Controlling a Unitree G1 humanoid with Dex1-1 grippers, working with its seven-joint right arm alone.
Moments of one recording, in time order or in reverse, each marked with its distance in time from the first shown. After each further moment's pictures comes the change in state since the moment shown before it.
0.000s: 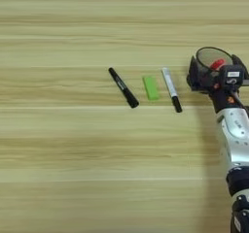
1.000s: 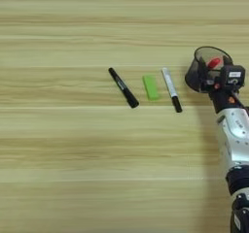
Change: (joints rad) arm -0.011 -0.001 -0.007 0.028 0.042 0.001 0.039
